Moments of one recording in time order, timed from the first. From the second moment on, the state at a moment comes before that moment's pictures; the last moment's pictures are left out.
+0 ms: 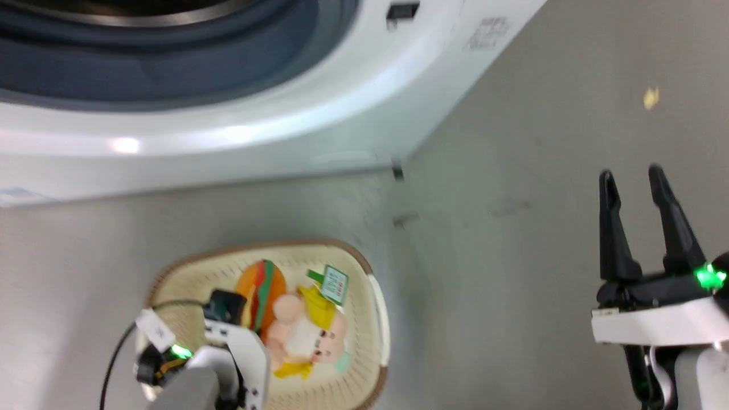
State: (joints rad) left arm -0.64 0.18 -0.64 1.26 -0.52 -0.13 -0.07; right arm -0.19 -0.05 -0.06 -0.07 0.24 0.13 -0.26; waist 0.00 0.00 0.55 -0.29
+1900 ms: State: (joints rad) left arm -1.38 0.49 -0.29 0.78 -0.25 -0.05 0.25; right arm -0.25 -0.05 0.03 -0.07 0.38 0.13 -0.26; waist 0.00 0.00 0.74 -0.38
